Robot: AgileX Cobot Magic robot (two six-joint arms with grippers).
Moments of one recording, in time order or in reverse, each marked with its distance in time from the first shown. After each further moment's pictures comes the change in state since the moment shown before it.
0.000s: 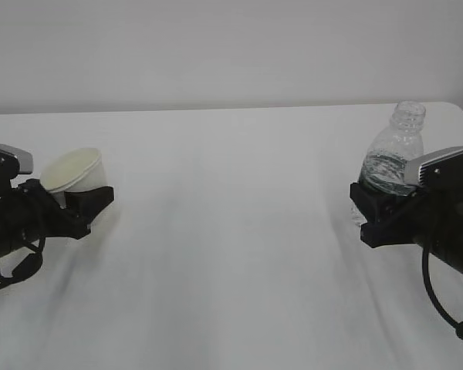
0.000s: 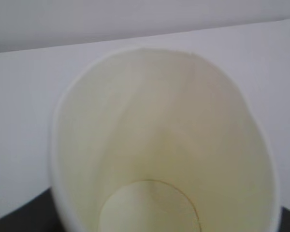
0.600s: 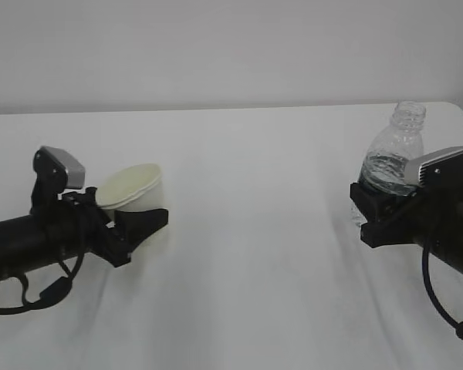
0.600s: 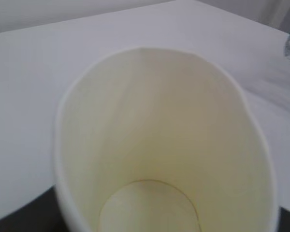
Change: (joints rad) left arm -0.143 0.000 -0.027 0.185 0.002 -0.054; right arm 0.000 0.000 0.000 0.000 0.000 -0.002
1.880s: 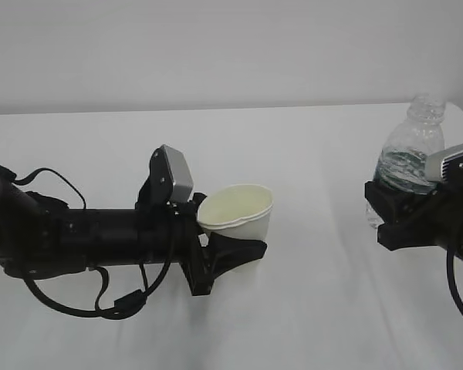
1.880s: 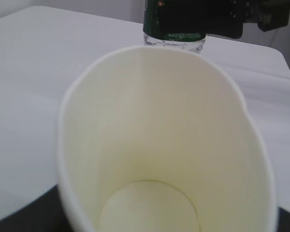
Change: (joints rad) left arm -0.275 0.055 -0.235 0.221 0.087 -0.112; right arm 0.000 -0.168 0.066 0.004 0.122 0.004
